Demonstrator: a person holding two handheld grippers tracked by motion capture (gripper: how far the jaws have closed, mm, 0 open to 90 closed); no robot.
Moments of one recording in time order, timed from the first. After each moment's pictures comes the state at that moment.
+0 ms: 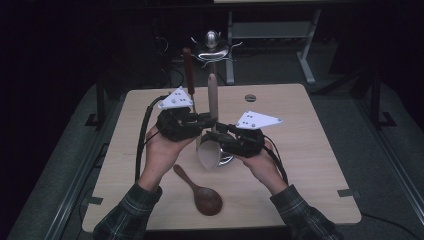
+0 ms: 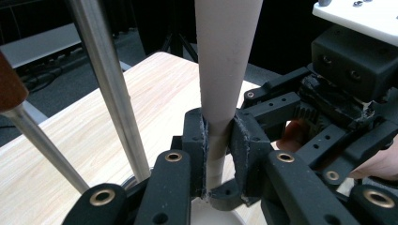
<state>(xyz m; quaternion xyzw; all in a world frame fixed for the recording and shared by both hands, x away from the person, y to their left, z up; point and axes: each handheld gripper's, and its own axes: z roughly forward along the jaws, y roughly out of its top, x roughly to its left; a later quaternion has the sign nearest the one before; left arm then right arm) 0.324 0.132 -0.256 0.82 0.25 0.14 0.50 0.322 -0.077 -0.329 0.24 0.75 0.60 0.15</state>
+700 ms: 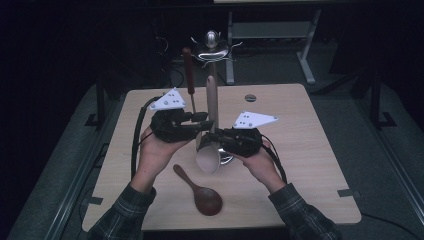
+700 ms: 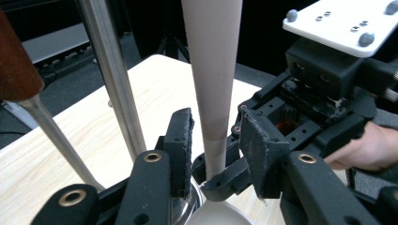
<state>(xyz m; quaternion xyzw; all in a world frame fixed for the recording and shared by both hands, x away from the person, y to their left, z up) 0.321 0.146 -0.255 0.82 0.23 0.13 0.51 0.330 -0.077 -0.336 0.22 0.77 0.59 0.11</state>
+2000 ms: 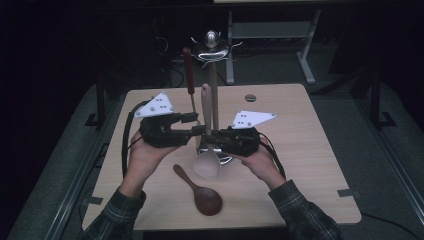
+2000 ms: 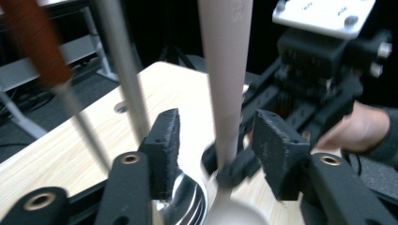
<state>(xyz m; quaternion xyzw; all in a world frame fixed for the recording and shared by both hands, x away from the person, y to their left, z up) 0.308 0.171 -0.258 0.81 0.22 0.15 0.52 0.332 -0.073 -0.331 0.17 0.77 0.60 0.09</state>
